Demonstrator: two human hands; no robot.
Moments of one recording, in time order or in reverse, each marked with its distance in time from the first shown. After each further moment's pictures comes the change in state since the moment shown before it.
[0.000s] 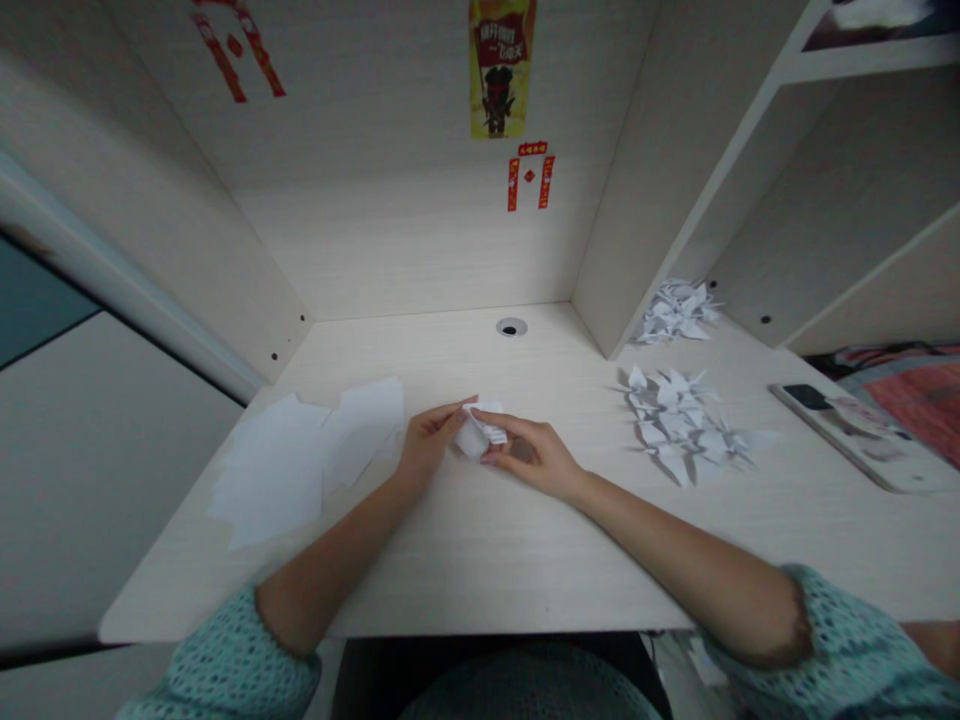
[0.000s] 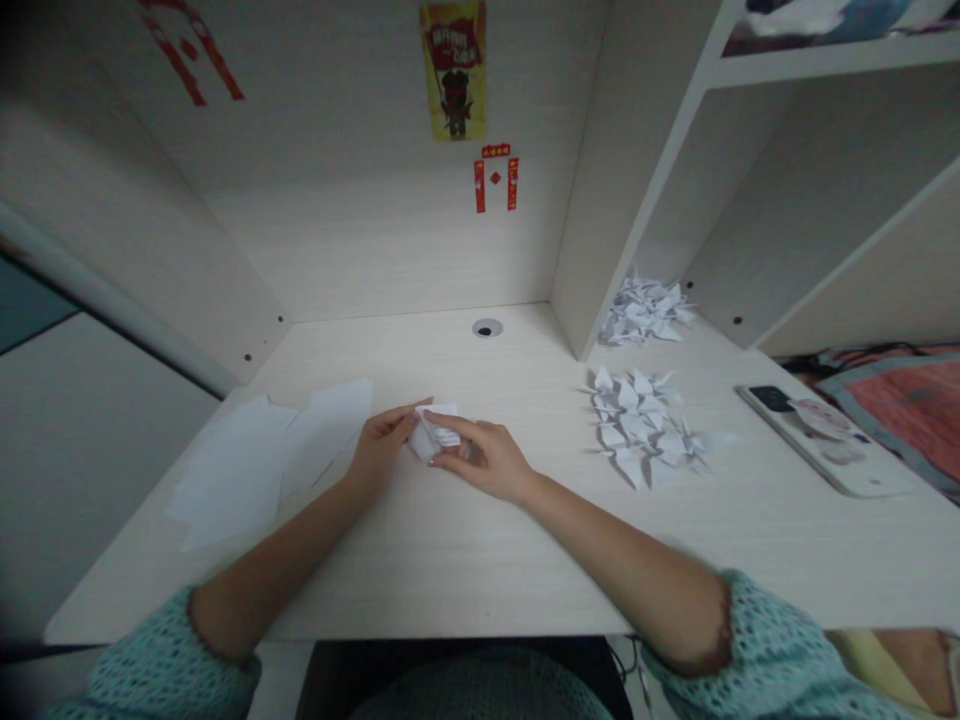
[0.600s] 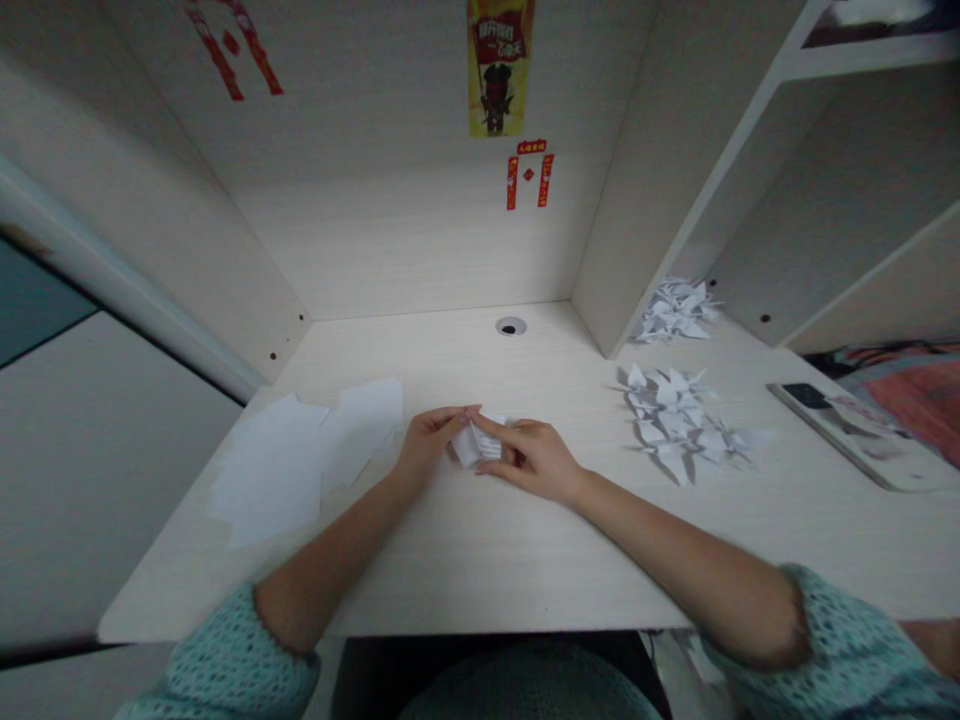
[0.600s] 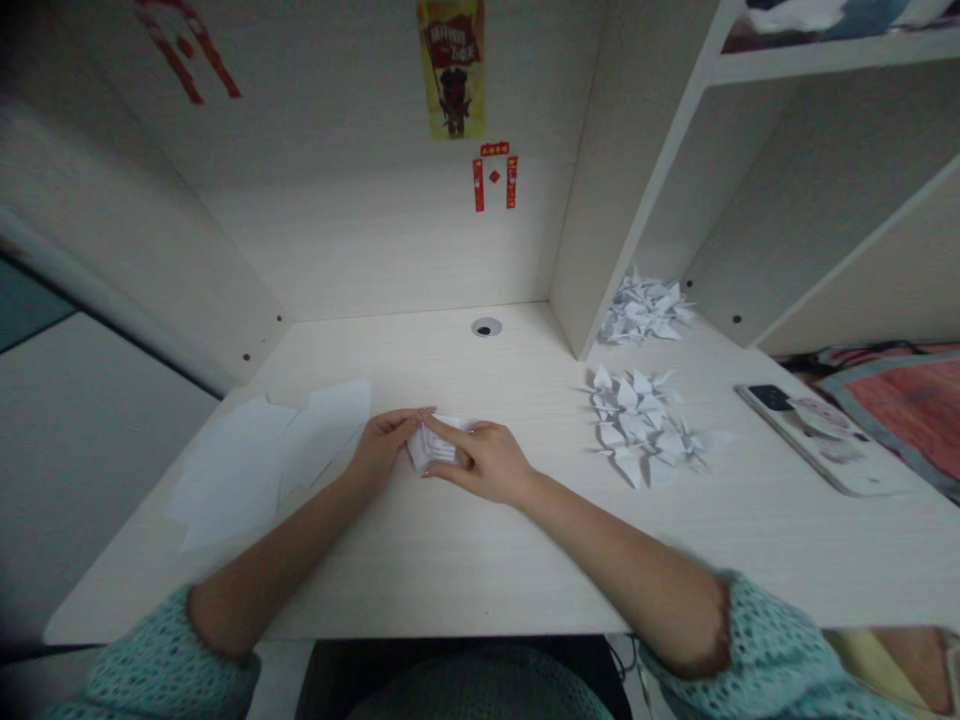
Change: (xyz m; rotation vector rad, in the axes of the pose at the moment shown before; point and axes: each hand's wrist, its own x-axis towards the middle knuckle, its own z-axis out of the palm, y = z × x) left_hand 0.003 -0.008 -0.002 -0.029 -0.027 -0.082; right_hand 0.000 0.000 -0.001 -0.326 -0.099 -0.071
